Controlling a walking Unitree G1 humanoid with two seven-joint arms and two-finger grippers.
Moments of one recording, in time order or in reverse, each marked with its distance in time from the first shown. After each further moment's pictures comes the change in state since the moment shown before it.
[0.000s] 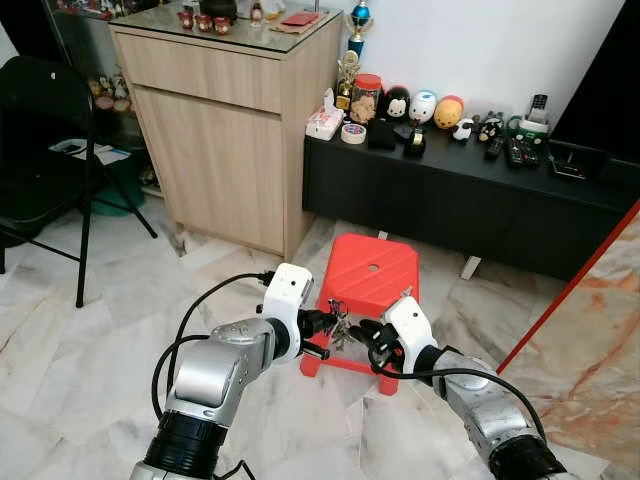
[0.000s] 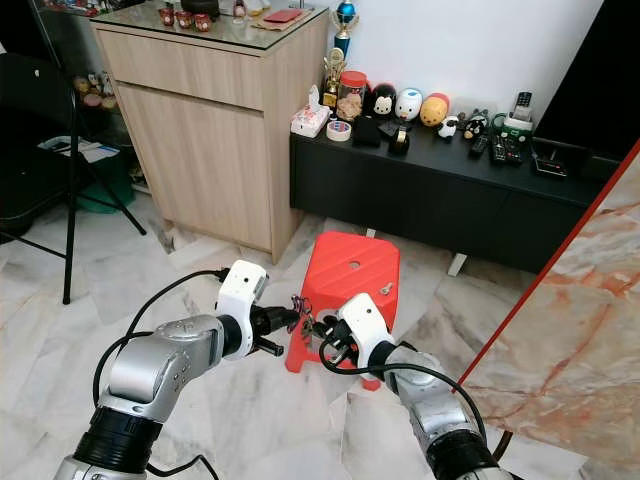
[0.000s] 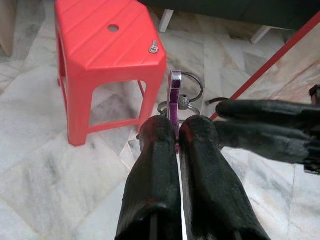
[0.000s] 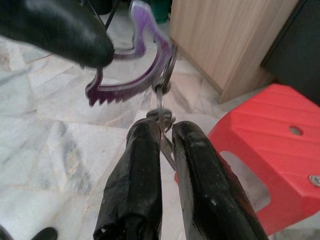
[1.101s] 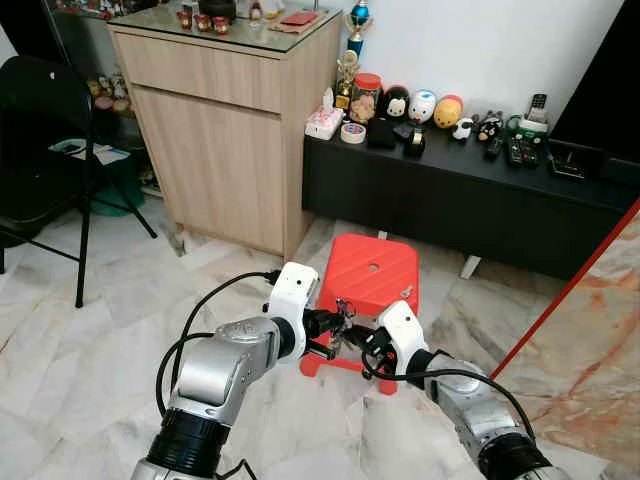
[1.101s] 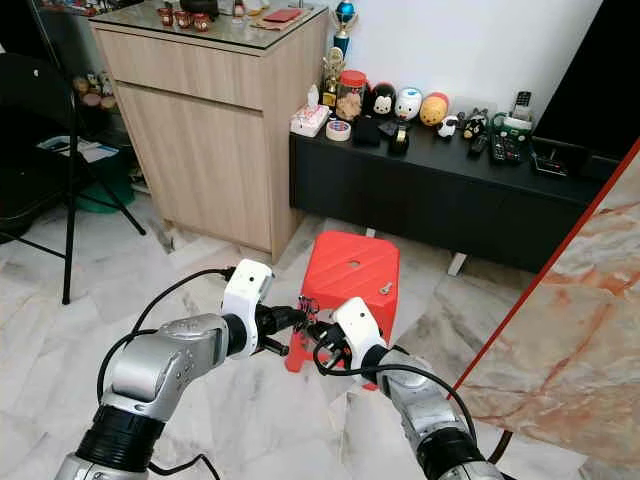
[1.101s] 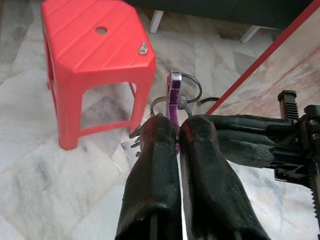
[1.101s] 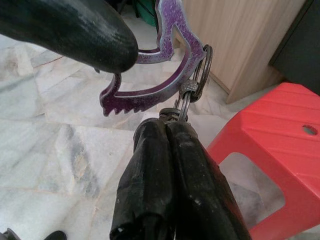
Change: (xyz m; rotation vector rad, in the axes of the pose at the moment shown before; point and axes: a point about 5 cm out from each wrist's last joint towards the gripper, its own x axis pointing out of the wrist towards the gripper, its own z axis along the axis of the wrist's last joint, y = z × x) left arm 0.002 -0.008 0.003 0.007 -0.007 -0.042; right arm 0.008 0.005 -0.003 0.023 -0.019 0.018
